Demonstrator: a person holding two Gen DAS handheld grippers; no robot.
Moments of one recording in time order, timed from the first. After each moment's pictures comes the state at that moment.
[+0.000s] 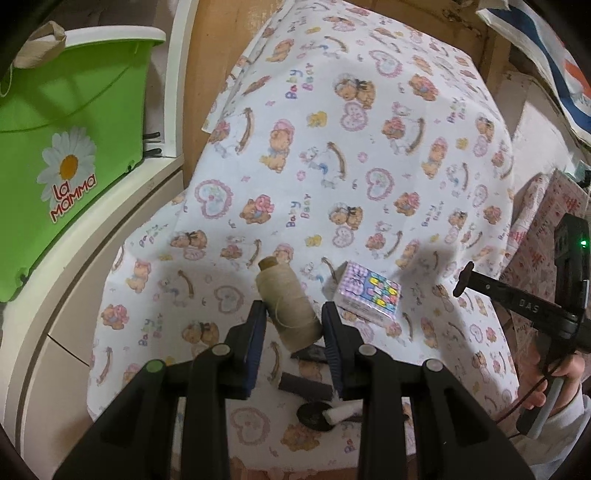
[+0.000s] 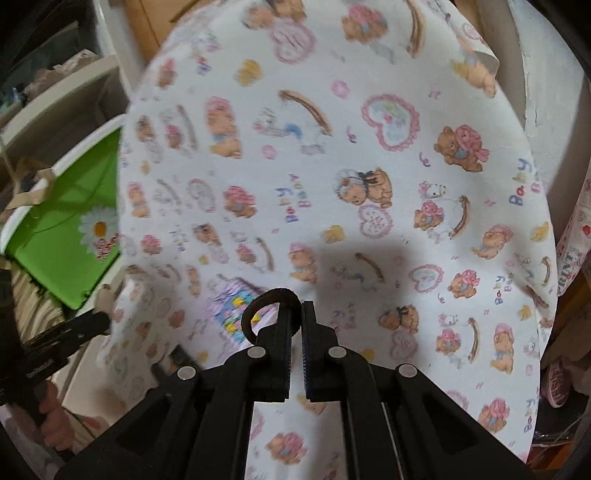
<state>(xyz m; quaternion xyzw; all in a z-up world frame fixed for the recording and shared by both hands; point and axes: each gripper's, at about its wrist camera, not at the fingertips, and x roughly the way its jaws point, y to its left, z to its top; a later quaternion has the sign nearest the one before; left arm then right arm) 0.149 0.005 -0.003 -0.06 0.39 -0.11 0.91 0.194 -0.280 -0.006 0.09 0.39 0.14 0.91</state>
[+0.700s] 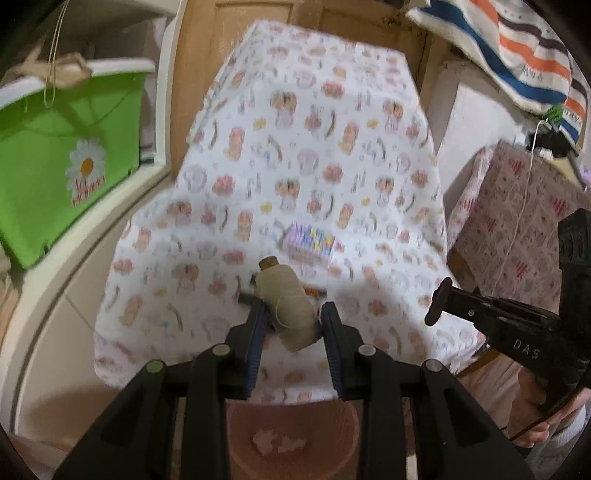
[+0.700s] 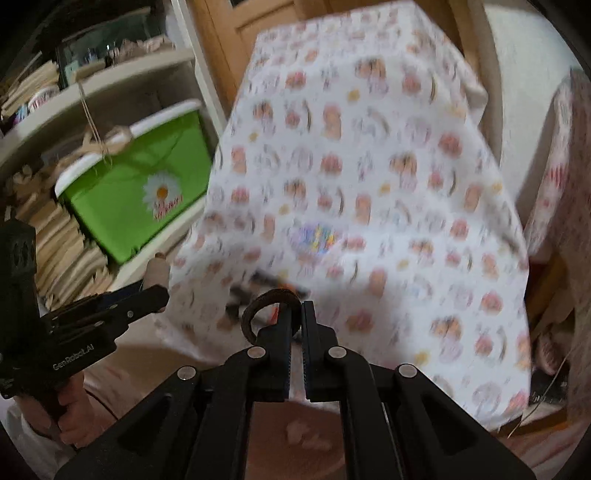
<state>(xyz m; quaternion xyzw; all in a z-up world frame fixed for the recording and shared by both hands) 0.031 -0.014 0.009 -0.04 0.37 -0.14 0.92 0.037 -0.233 0.009 0.06 0.37 0.15 0.92</state>
